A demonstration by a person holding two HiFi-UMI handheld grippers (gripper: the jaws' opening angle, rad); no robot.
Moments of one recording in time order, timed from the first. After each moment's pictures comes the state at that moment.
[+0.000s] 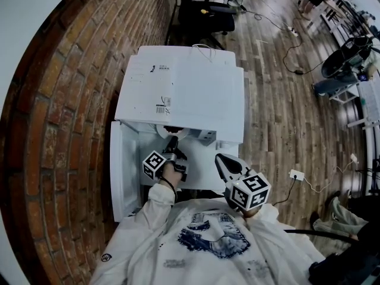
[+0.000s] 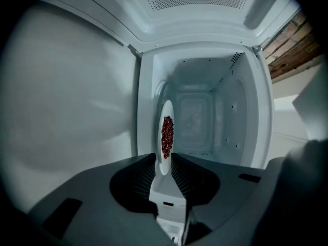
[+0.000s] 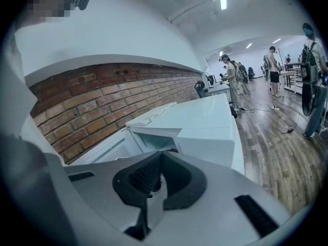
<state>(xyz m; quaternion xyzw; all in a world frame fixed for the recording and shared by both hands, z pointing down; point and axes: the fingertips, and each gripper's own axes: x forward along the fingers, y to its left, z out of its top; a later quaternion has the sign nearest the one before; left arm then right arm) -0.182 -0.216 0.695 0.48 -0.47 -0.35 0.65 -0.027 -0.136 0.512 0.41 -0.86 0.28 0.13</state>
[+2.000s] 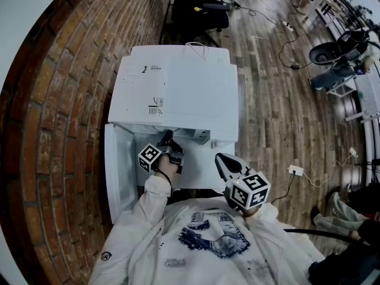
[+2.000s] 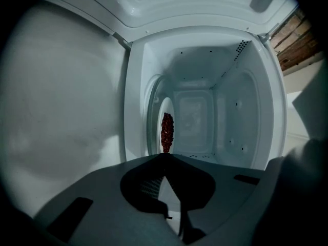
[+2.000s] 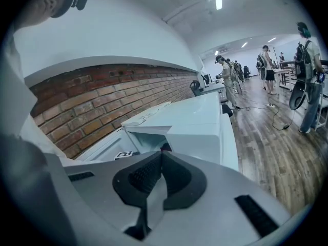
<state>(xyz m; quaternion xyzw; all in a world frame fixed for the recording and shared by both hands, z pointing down) -0.183 -0.249 0.697 0.49 -0.47 -0.34 0.64 -0.008 -0.136 0.519 0.43 -0.85 0.29 0.12</state>
